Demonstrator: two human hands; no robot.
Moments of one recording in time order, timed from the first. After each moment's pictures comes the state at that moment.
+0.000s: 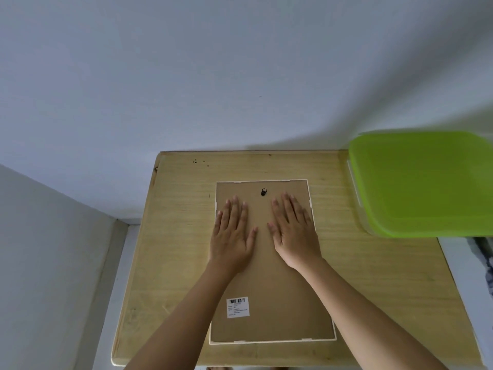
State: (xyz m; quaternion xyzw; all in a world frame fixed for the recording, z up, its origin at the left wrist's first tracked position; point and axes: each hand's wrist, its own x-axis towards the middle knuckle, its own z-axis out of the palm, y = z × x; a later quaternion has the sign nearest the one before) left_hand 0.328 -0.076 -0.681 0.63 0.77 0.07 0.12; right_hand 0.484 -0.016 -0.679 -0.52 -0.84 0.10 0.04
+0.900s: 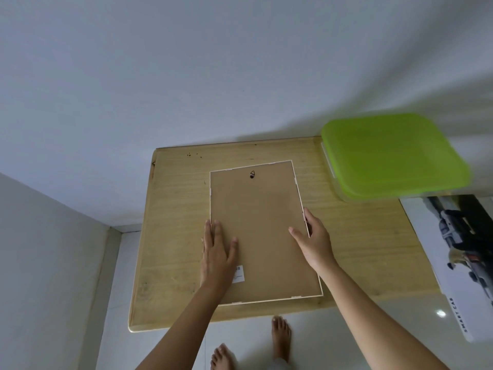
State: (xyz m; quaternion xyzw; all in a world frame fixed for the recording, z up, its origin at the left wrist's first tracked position) left_hand 0.342 -0.171 -0.667 0.47 0.79 0.26 0.29; right_hand 0.538 -0.095 -0.645 -0.62 -0.51 0.50 0.32
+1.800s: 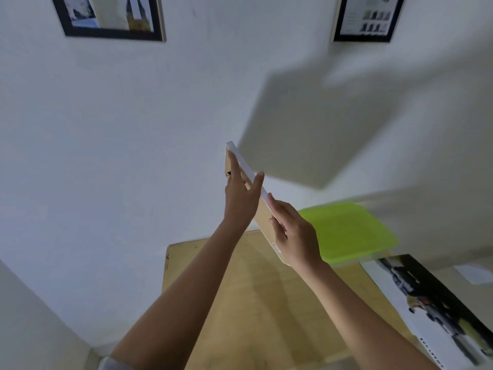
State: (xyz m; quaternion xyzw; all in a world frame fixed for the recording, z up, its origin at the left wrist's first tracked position) left_hand 0.355 -0.088 -0.350 0.57 0.53 0.57 0.27; right_hand 0.482 -0.113 -0.414 -0.41 -0.78 -0.02 0.47
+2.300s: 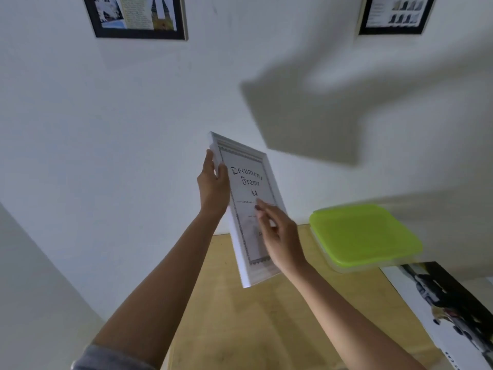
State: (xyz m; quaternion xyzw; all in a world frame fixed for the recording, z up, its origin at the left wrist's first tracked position) left_hand 0.286 -0.087 -0.339 0.47 0.59 0.63 0.21; right_hand 0.428 -0.119 -0.419 -0.36 -0.72 0.25 0.54
